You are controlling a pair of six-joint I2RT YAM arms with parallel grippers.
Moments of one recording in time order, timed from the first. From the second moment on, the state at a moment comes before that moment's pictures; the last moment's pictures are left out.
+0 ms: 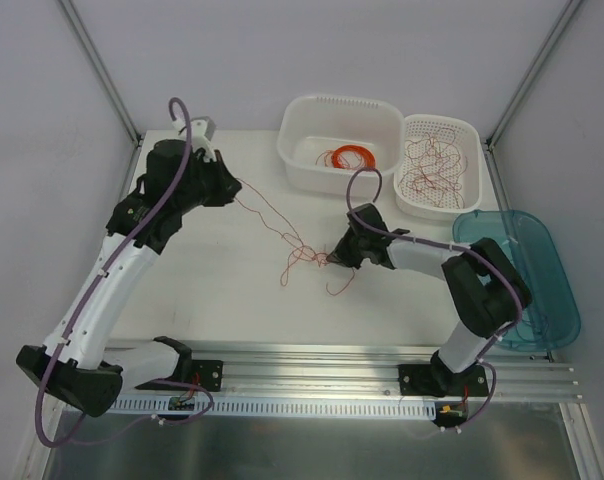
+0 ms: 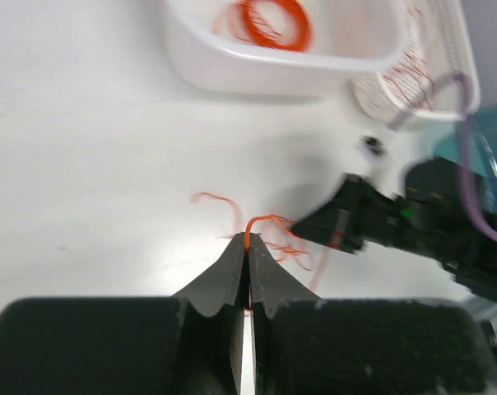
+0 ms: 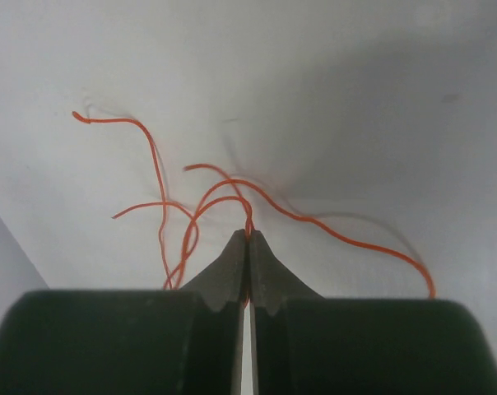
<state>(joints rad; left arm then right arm) -0.46 1.16 1.34 -0.62 0.07 -0.39 0.63 1.73 0.92 -0.09 -0.08 1.11</state>
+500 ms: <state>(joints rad) 0.00 1.23 1.37 -0.77 0.03 -0.36 0.40 1.08 0.84 -0.34 -0.09 0.72</state>
